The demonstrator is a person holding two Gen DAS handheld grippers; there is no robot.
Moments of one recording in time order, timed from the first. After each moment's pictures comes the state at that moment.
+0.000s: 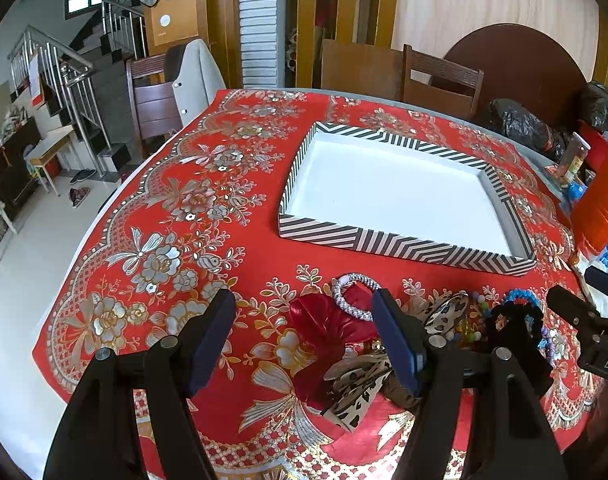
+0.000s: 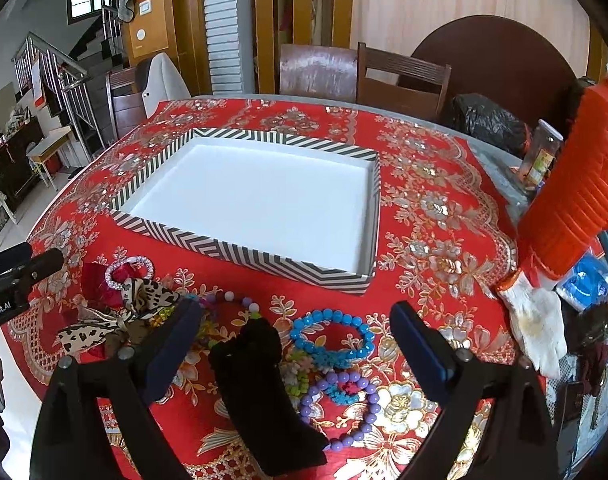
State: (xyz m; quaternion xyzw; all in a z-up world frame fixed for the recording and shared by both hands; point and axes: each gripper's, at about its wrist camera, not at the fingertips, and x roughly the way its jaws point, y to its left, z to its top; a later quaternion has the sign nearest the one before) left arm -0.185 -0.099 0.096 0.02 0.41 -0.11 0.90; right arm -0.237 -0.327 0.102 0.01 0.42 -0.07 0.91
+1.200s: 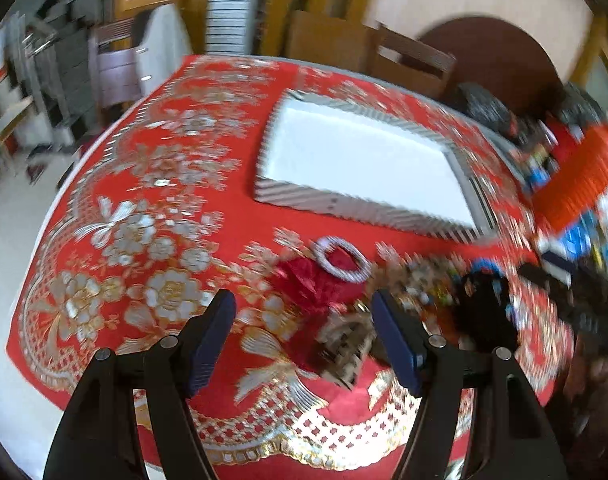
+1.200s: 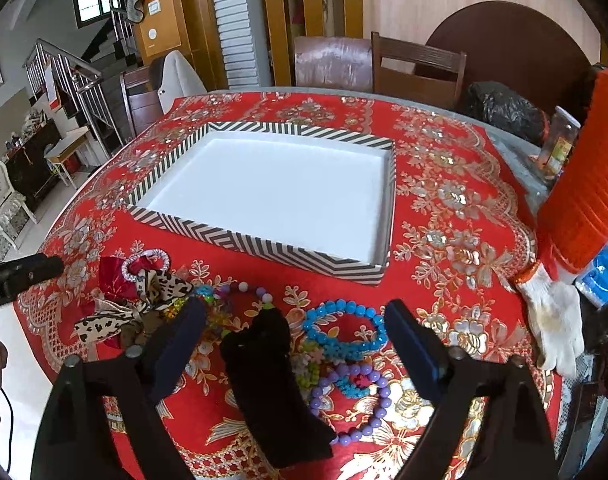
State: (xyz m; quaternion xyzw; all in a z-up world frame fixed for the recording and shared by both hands) left arm -0.185 -0.081 0.086 0.00 0.47 -0.20 0.86; right arm -0.239 -0.339 0.099 0.04 0.43 -0.03 0.90
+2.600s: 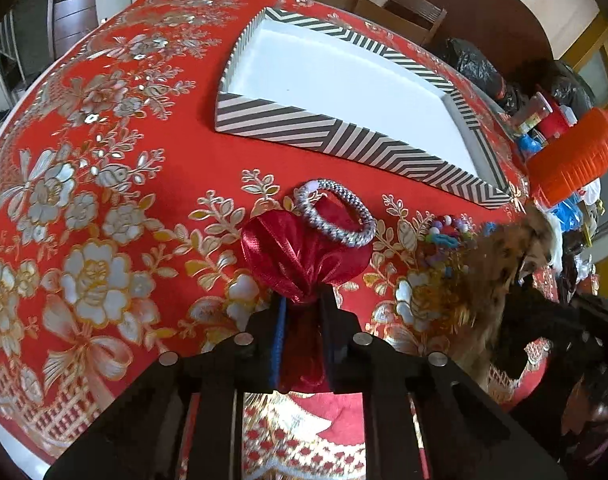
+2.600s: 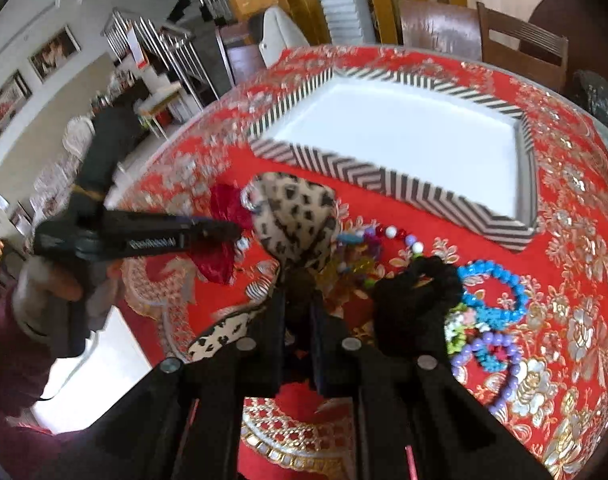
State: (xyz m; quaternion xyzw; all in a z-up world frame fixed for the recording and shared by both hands) left arm -0.146 -0.086 0.029 -0.02 0.56 -0.25 0.79; right arm -0.247 -0.279 0.078 0.08 0.47 0.17 0.86
